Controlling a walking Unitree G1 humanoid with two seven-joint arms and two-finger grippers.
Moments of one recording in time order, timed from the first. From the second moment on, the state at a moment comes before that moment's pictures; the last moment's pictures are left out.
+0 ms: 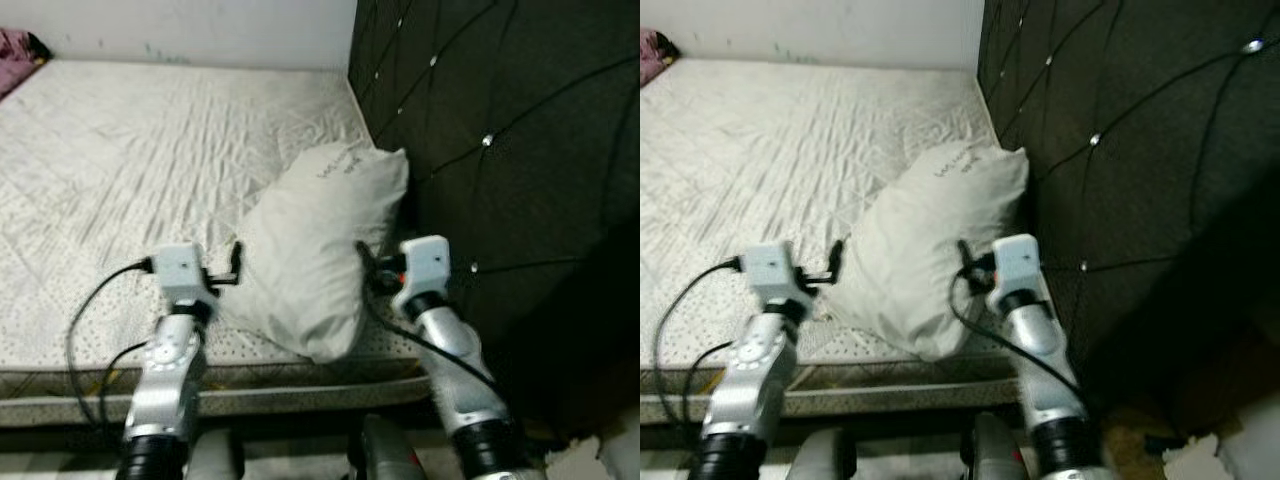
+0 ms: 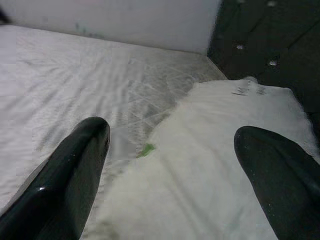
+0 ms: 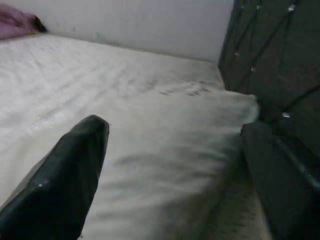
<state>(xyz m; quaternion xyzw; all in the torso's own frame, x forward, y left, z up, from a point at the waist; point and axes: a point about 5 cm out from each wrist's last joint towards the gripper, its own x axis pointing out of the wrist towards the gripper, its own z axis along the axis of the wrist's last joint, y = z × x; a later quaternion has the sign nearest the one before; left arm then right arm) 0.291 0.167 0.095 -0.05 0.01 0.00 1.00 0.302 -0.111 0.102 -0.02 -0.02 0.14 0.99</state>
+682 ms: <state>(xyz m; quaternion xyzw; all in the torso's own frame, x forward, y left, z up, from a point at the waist) 0.290 0.171 0.093 -0.03 0.01 0.04 1.00 0.311 -0.105 0.091 -0.07 0.03 0.18 0.98</state>
